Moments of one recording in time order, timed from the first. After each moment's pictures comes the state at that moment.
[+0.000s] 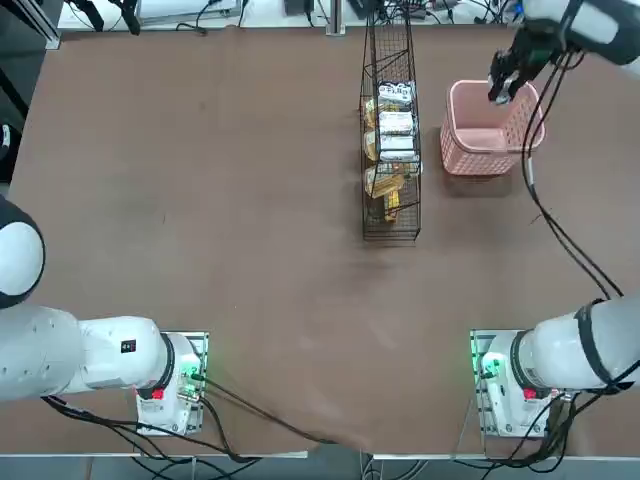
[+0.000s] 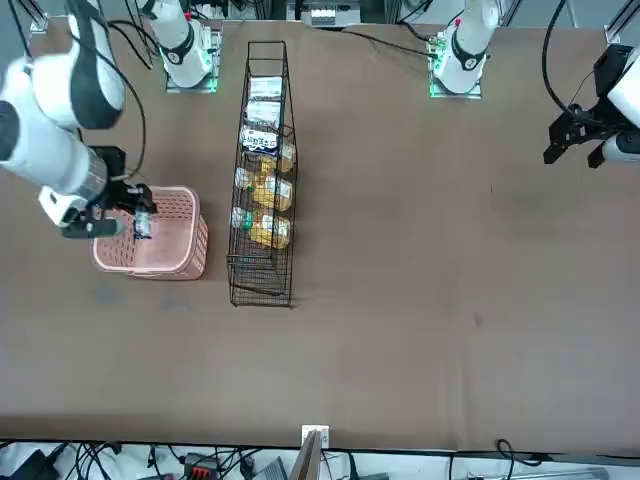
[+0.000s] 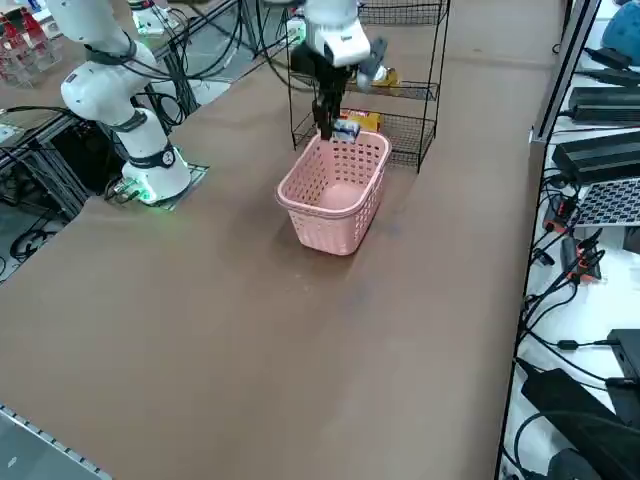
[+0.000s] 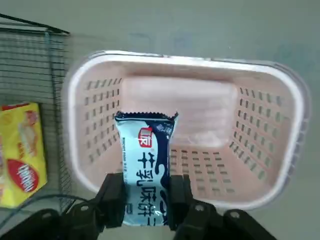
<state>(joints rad) 0.03 0.10 0.04 -1.85 0.05 1.82 -0.02</state>
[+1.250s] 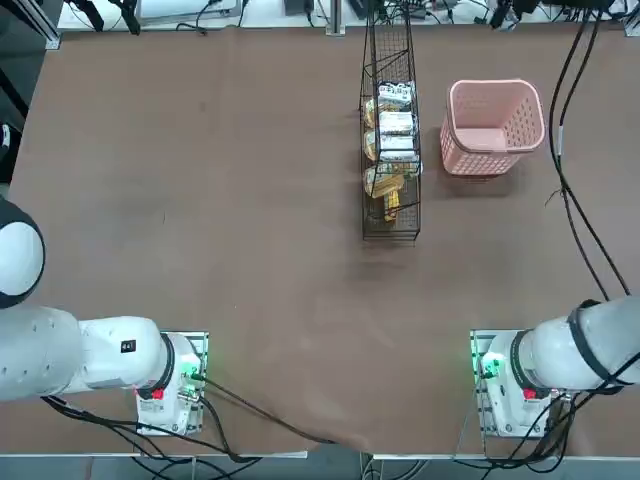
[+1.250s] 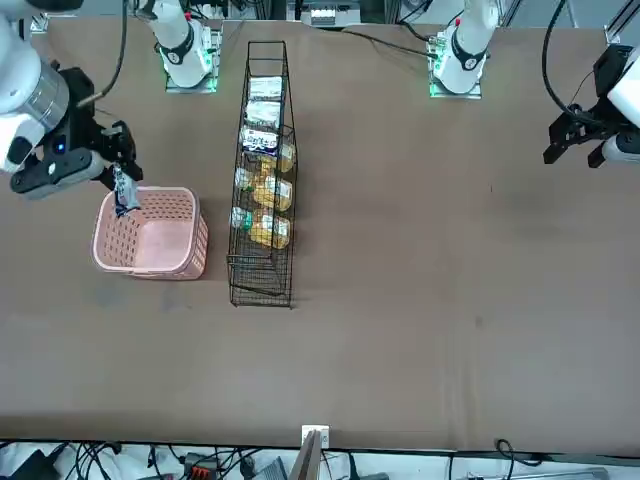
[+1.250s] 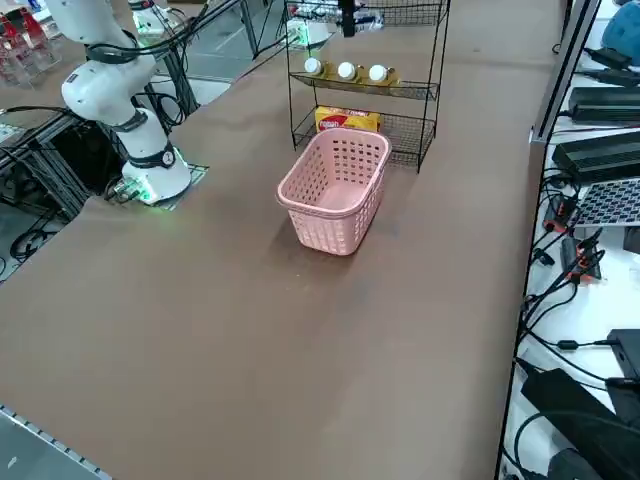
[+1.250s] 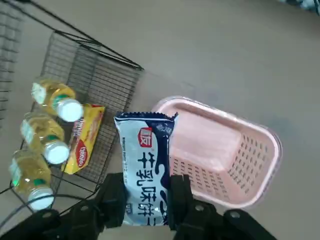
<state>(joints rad) 0.06 0.09 0.16 -1.46 0.04 1.58 -0.14</state>
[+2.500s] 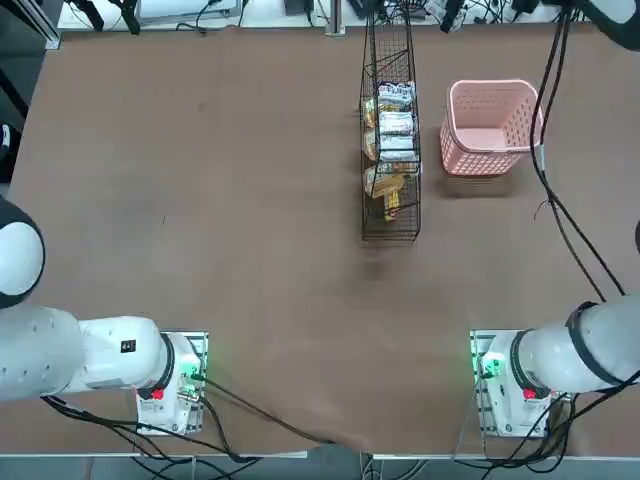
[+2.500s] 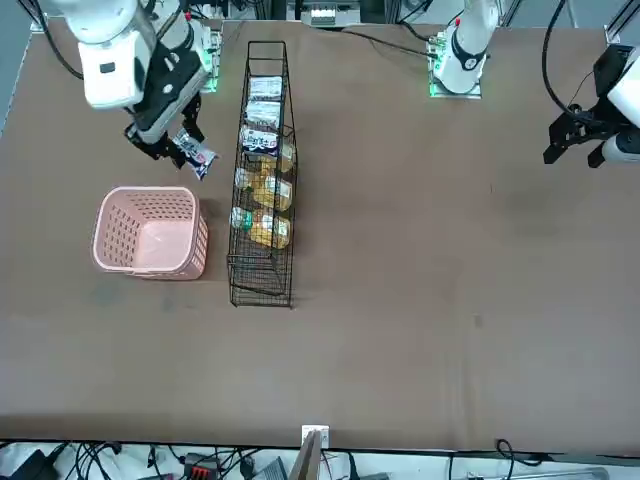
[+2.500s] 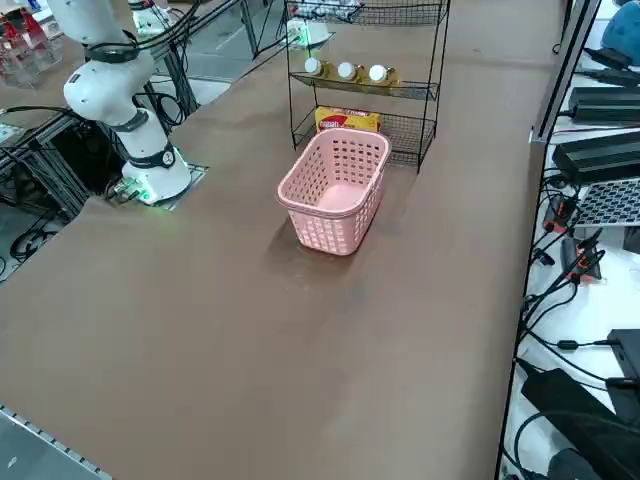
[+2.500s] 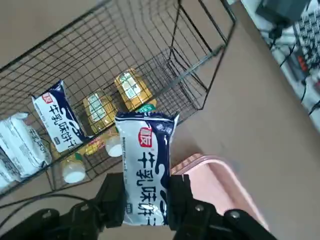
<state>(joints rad) 0.13 0.12 0.38 -1.38 -0.05 1.59 -0.49</state>
